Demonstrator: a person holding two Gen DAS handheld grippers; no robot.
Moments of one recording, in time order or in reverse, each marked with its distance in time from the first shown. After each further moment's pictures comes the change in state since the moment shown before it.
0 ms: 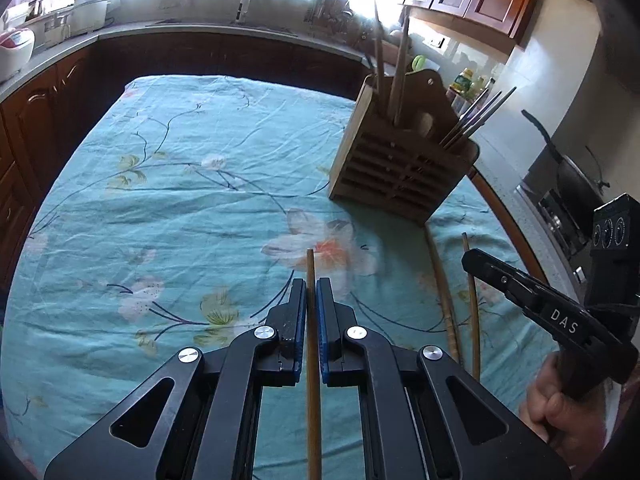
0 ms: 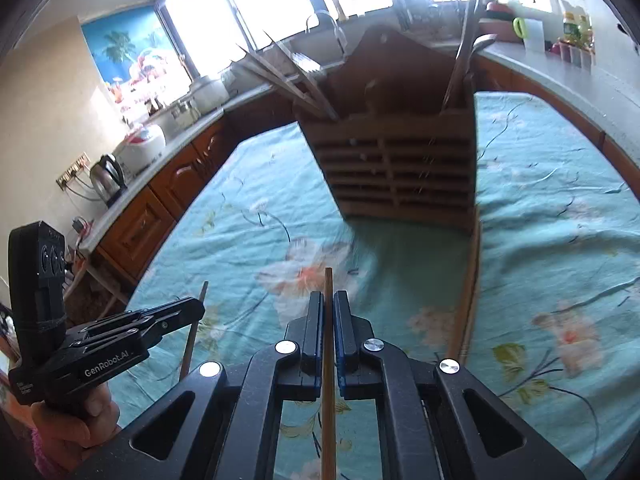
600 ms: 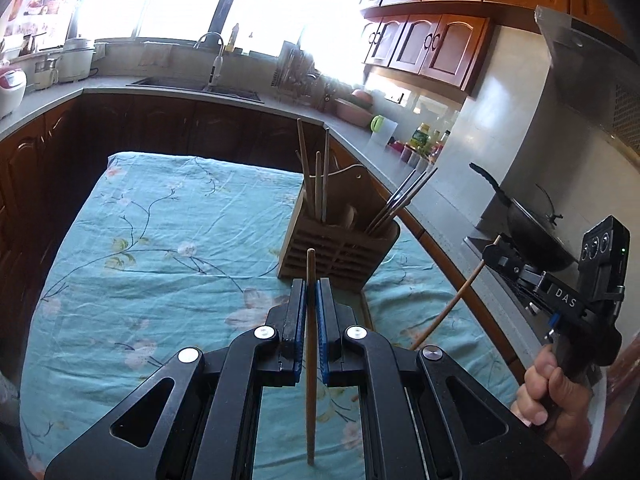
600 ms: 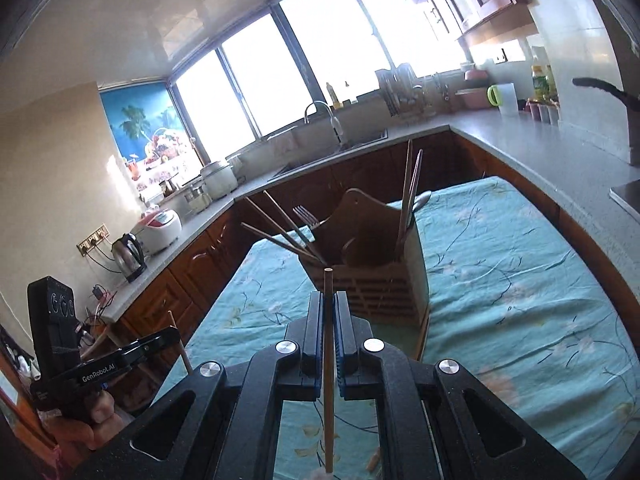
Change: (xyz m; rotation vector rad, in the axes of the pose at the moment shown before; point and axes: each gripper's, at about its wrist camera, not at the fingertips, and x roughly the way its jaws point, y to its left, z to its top) left arm -0.078 -0.030 0.034 0.035 -0.205 -0.105; right arm -0.106 -0.007 0.046 0.034 -0.294 0.020
